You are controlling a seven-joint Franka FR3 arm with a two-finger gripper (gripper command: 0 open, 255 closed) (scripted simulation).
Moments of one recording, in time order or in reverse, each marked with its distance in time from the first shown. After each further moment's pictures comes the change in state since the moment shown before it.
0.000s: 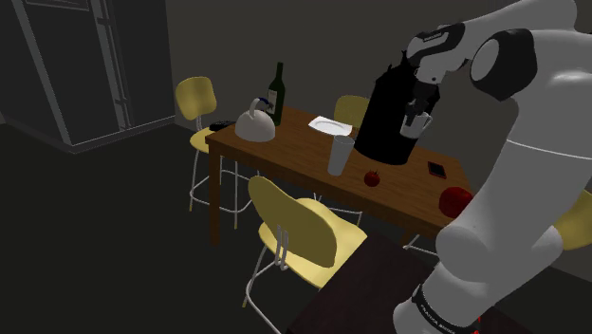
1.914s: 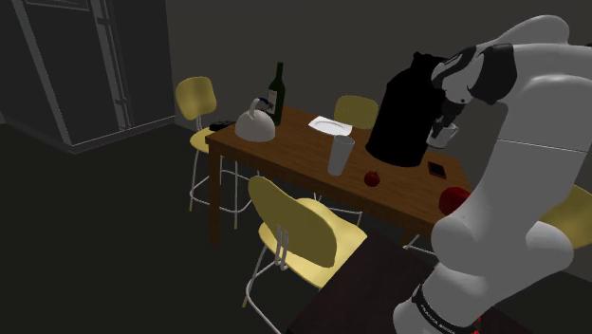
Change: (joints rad) arm -0.190 0.108 -0.056 -0.029 0.117 0.284 -0.241
